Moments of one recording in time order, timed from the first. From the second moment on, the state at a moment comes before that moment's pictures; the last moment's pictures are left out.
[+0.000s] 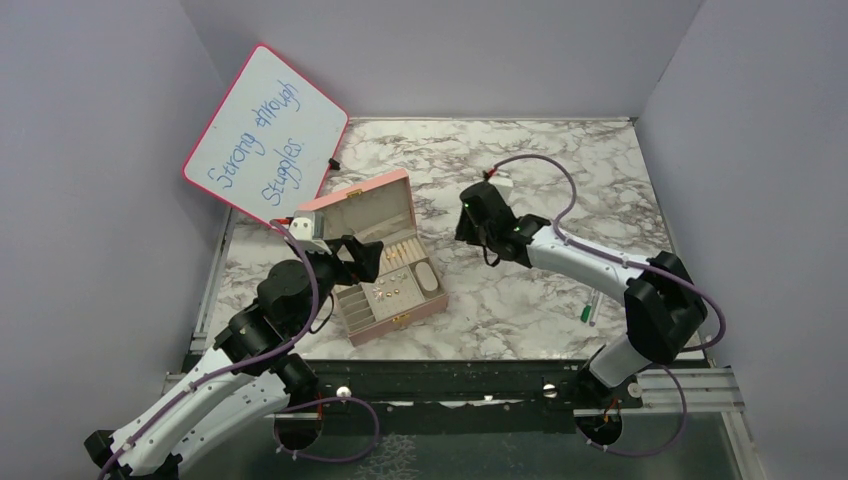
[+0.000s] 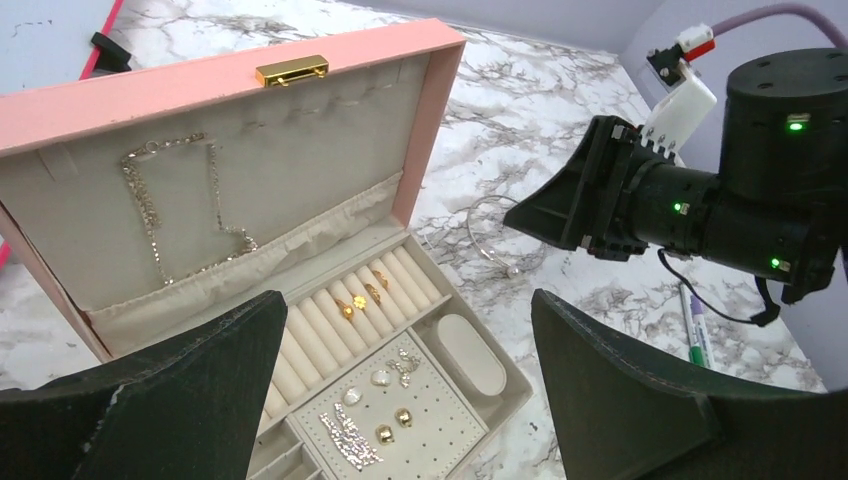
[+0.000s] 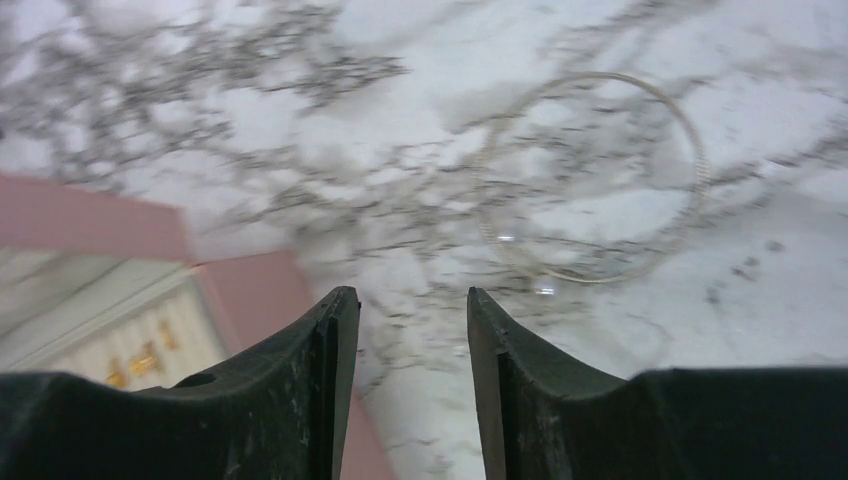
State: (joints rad) left arm -0.81 0.50 0.64 -0.28 -0.43 -0.44; right arm 0.79 1.59 1.12 -0.25 0.40 0.70
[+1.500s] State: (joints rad) left arm -0.81 0.59 0.65 -0.32 -0.34 -0.53; right arm 0.58 1.88 1.20 -0.34 -0.02 -0.02
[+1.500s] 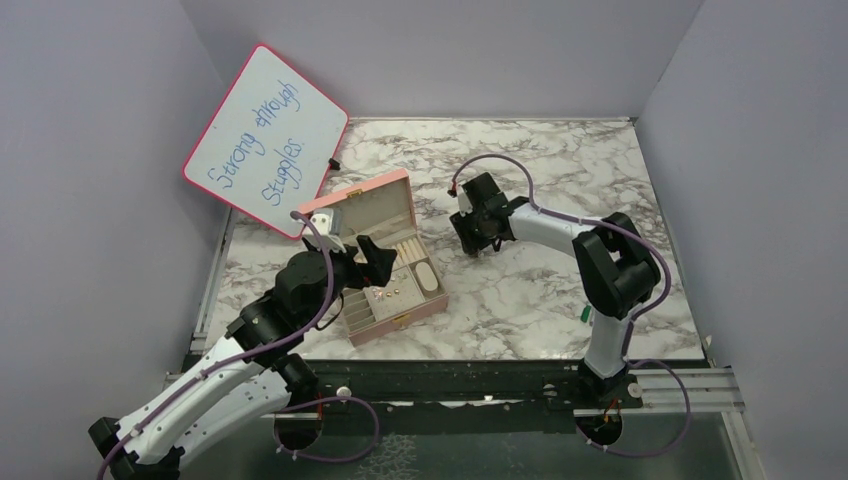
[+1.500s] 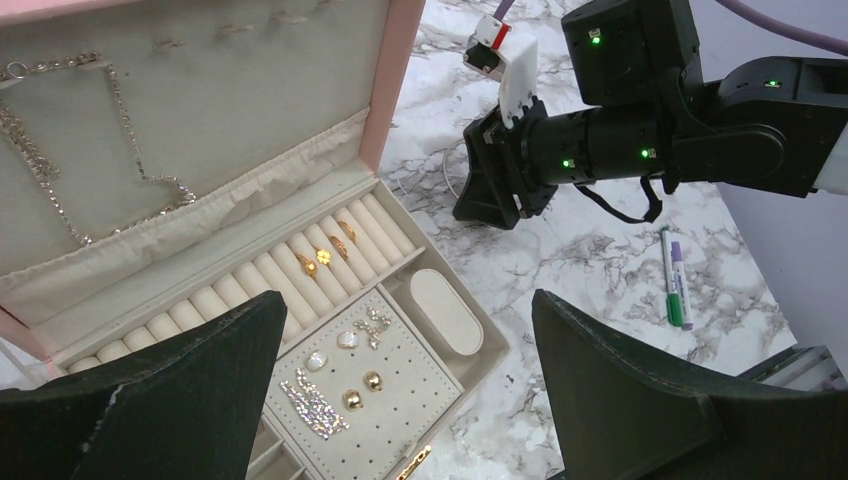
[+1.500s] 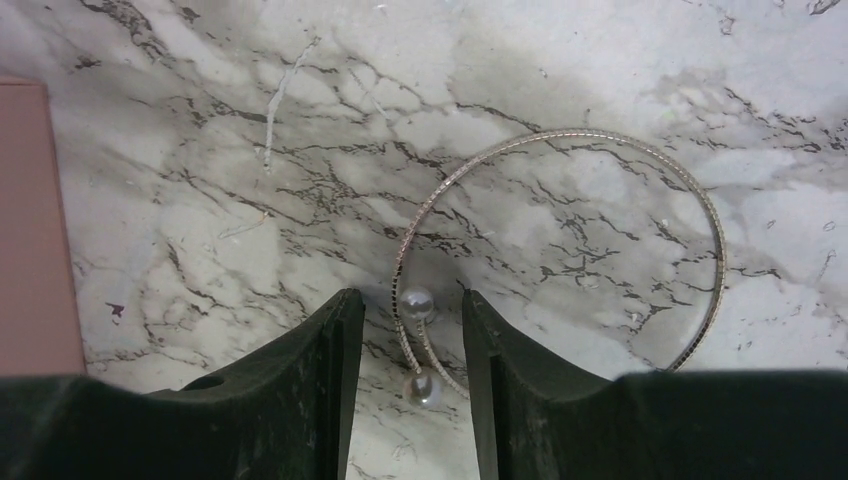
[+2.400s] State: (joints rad) left arm -0.81 0.66 0.71 -0.28 -0.24 -0.63; right arm 0.57 1.70 1.20 -0.39 -0.03 0.10
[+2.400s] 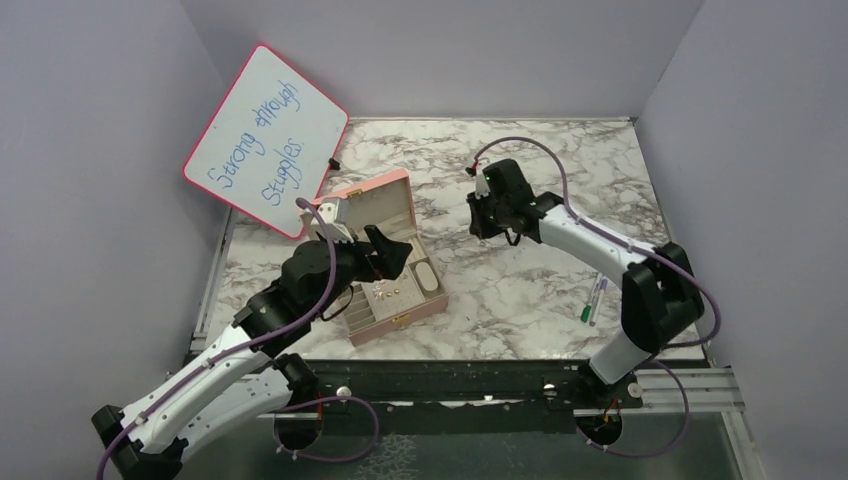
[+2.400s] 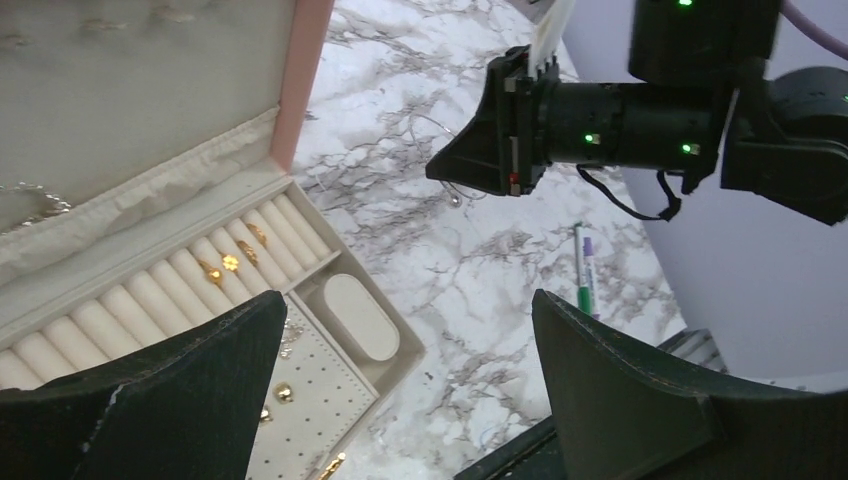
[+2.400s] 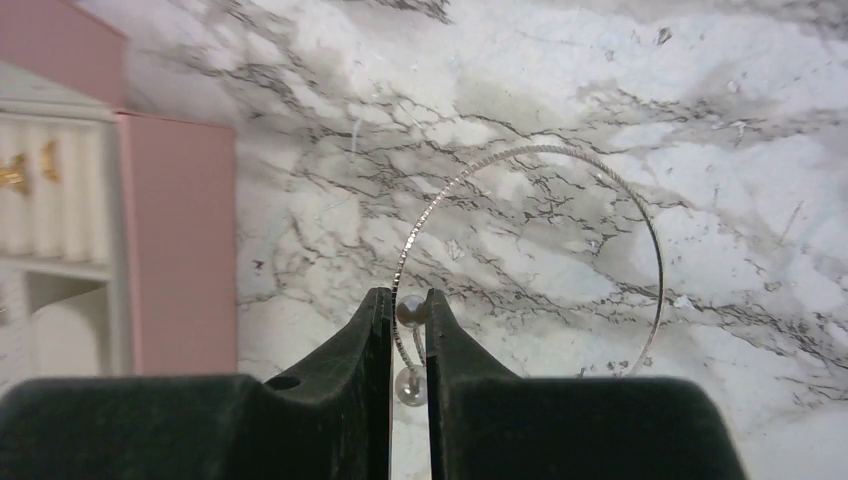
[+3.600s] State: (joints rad) left arm -0.81 0.91 0.71 -0.05 -0.04 -1.06; right arm 0.73 1.20 0.85 0.04 -0.81 0.16
